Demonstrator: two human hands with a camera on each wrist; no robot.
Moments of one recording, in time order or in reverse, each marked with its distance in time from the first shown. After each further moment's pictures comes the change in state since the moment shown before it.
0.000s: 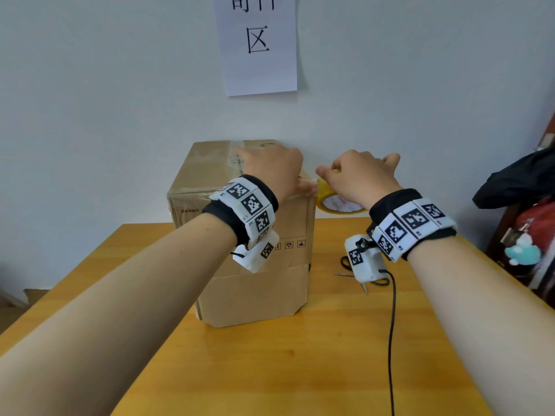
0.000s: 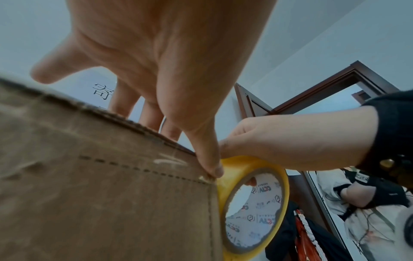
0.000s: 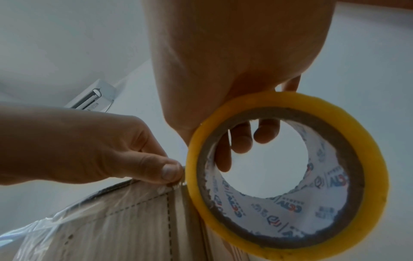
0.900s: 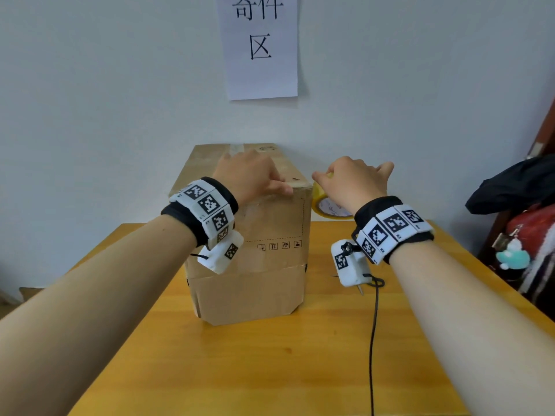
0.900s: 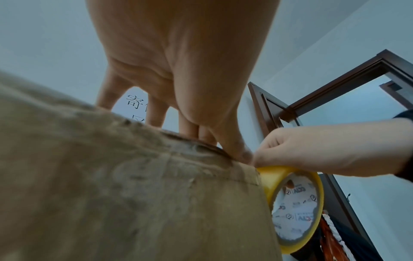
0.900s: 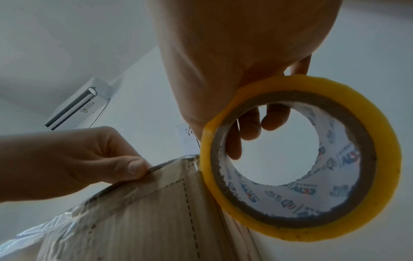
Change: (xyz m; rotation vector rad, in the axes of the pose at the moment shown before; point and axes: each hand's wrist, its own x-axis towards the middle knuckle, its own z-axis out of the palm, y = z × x) left_hand -0.021 -0.052 -0.009 -0.144 -0.054 0.135; right_hand -0.009 -0.014 0.002 -0.001 0.046 0.085
